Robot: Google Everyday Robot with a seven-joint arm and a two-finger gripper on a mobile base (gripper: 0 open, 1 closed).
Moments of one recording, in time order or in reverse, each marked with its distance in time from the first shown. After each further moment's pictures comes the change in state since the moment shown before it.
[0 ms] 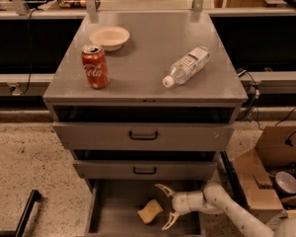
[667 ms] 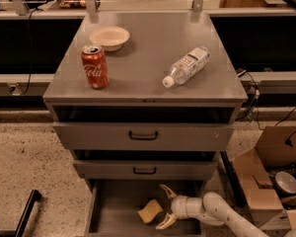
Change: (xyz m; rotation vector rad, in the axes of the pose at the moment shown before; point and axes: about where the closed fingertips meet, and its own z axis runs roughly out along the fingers) arm 0.021 -0.001 0.010 0.167 0.086 0.294
